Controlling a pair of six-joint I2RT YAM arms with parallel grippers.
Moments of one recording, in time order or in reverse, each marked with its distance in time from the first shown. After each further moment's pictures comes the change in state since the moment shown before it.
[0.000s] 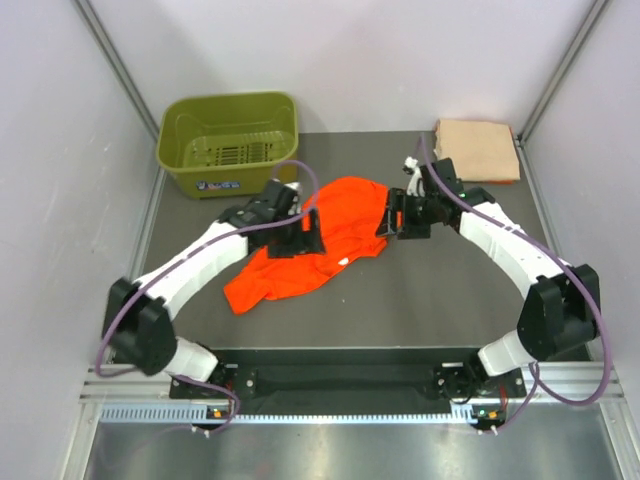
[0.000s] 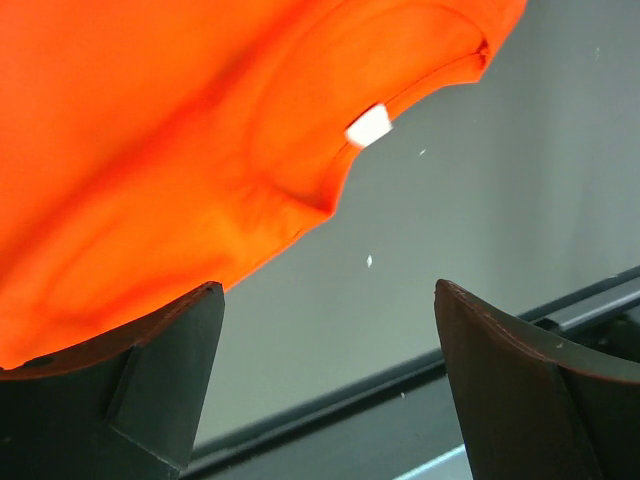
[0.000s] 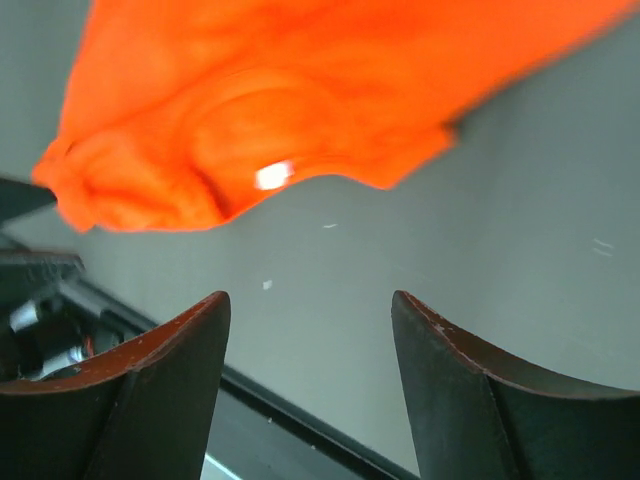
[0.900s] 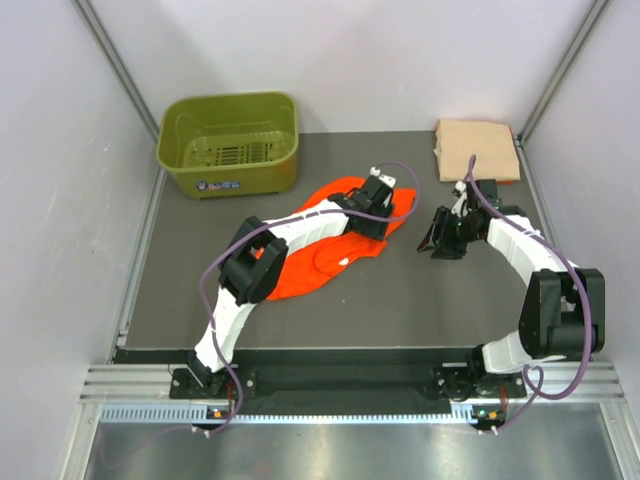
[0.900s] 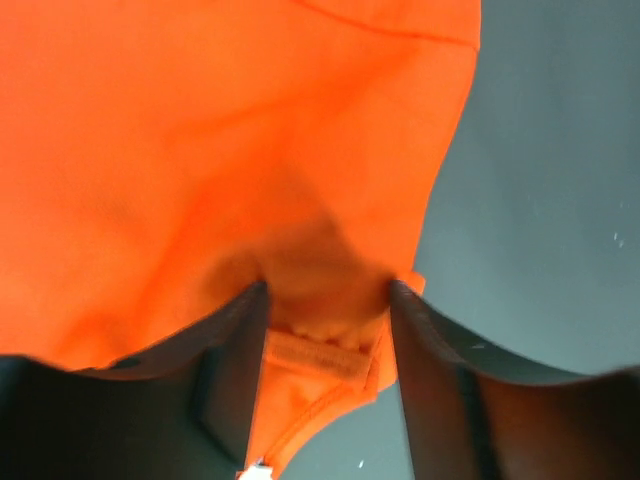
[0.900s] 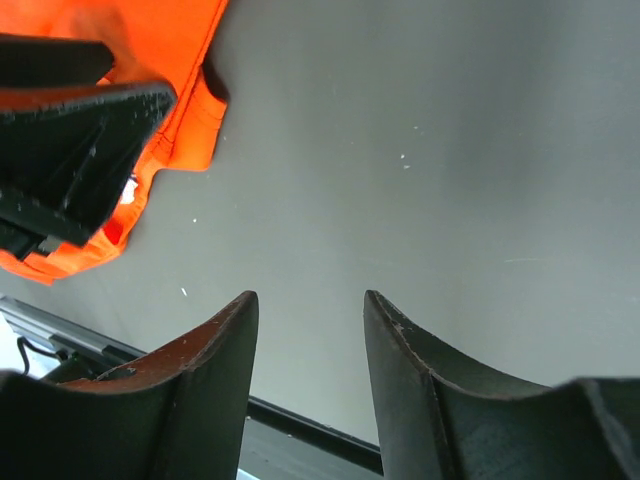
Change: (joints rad) left arm -0.257 0.793 0.611 0.231 -0.214 0.270; right arm -0.326 -0.010 -0.228 0.012 -0.052 0.010
